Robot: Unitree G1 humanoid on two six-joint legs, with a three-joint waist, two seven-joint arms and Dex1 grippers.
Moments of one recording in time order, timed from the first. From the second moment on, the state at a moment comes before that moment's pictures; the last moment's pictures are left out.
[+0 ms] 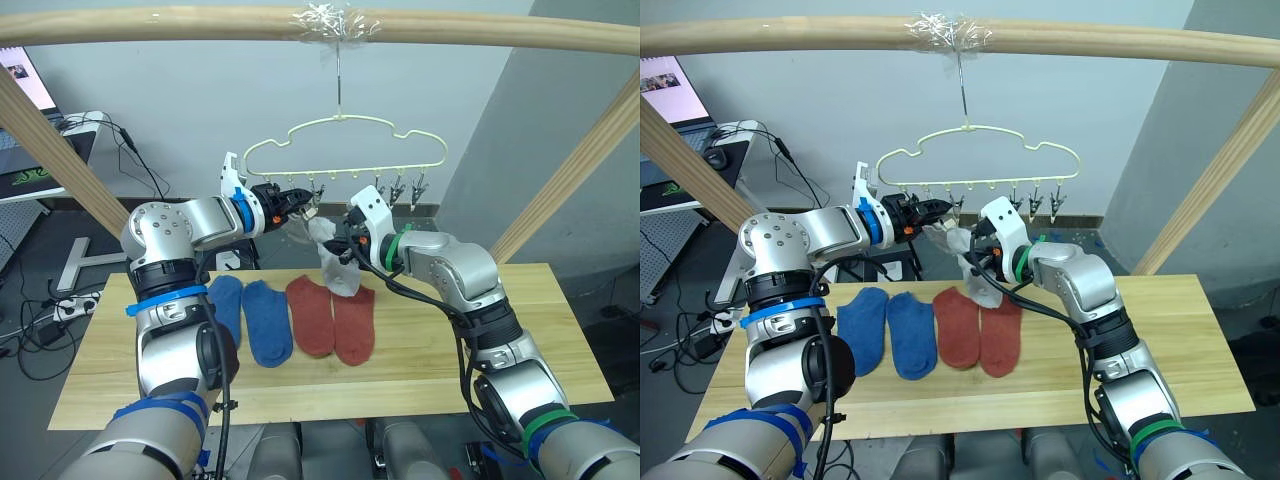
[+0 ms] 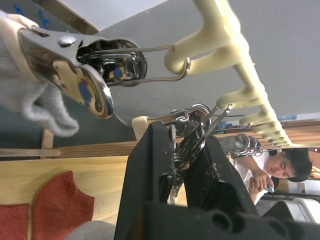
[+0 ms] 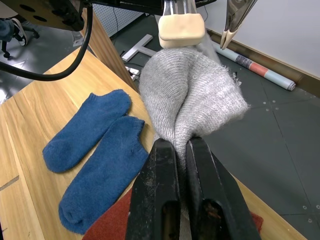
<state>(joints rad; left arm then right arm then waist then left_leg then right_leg) -0.98 0.28 0.52 0.36 -0.79 1.35 -0.12 -0.79 -0.18 0.21 0.08 0.30 0.93 0.57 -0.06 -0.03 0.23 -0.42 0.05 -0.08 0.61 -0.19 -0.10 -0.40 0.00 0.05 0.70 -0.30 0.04</state>
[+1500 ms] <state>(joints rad) -0.82 0.39 0.30 0.09 -0.77 1.29 -0.33 -0.76 -0.21 0.24 0.02 0.28 0.92 0.59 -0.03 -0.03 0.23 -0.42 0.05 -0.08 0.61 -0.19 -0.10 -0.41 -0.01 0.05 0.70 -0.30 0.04</state>
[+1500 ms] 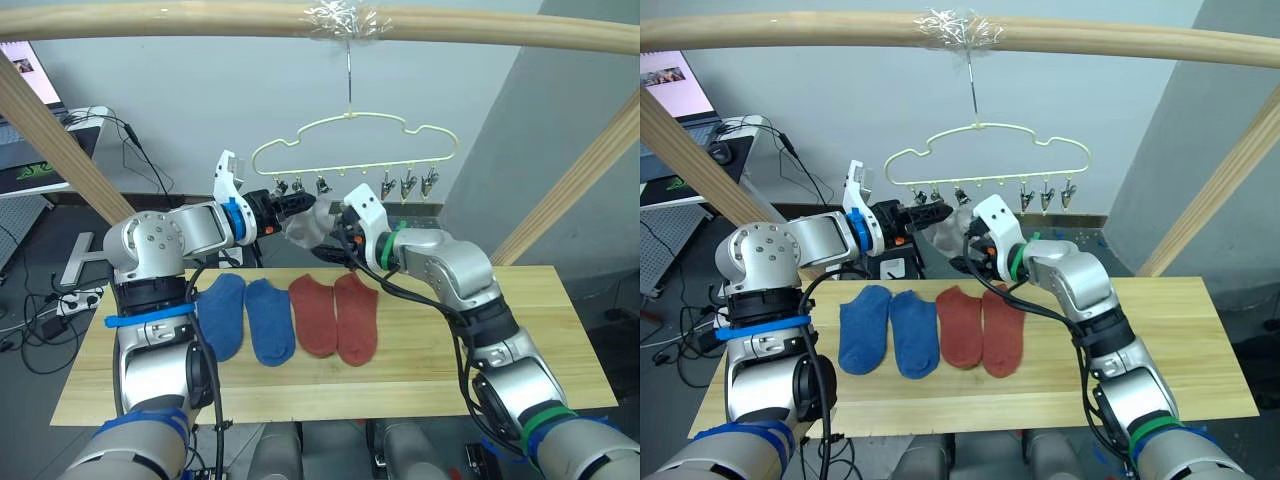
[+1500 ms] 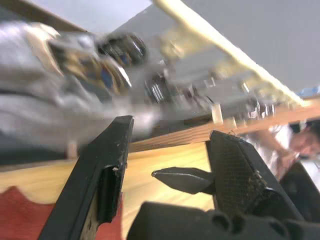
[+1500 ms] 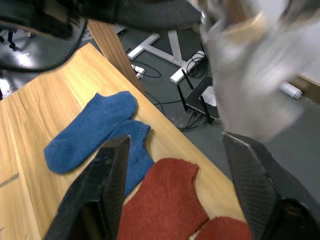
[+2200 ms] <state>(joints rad) -0.45 0.26 -0.07 -0.18 -0.28 0.42 -0.35 -0.48 -0.63 -0.13 -0.63 0.57 1.22 0.63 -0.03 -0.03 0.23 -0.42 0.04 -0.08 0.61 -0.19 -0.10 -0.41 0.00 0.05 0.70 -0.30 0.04</state>
